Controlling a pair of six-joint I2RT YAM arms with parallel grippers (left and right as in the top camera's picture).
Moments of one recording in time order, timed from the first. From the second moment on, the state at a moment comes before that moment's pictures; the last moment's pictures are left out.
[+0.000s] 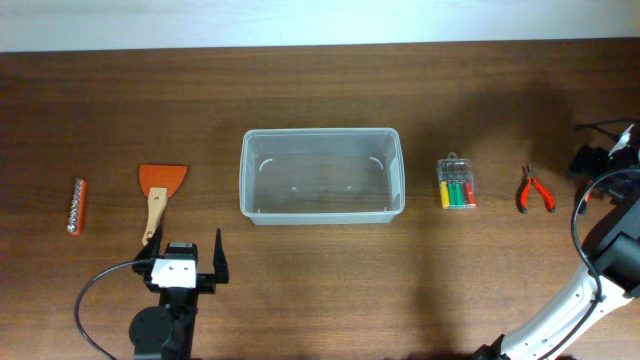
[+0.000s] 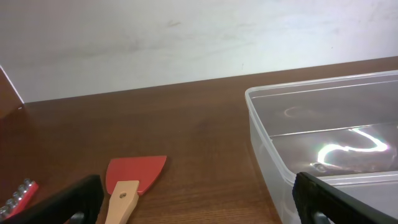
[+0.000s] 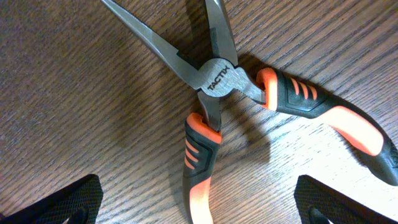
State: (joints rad) left arm 0.00 0.01 0.04 -0.13 0.01 0.11; right arm -0.68 2.29 1.84 -0.97 0.02 -0.01
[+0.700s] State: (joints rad) left arm 0.00 0.01 0.04 -0.13 0.01 0.11; right arm -0.65 2.30 1.84 -1.00 0.09 -0.09
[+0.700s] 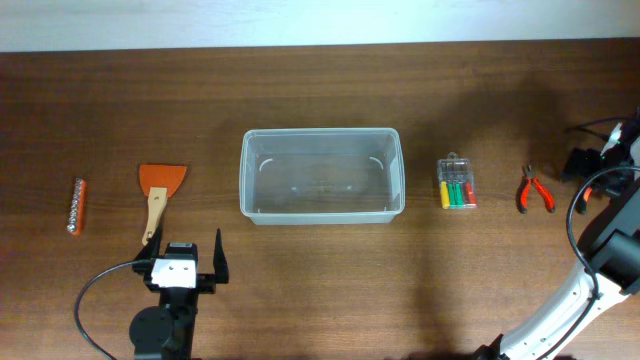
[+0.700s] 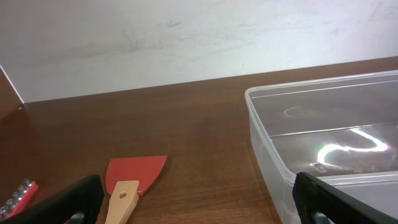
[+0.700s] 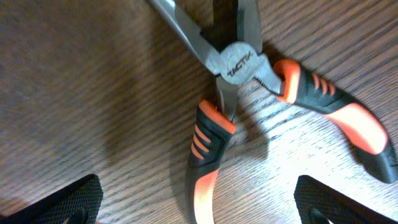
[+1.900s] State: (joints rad) left arm 0.00 0.01 0.04 -0.13 0.01 0.11; right arm -0.66 2.33 1.85 -0.99 0.01 -0.09
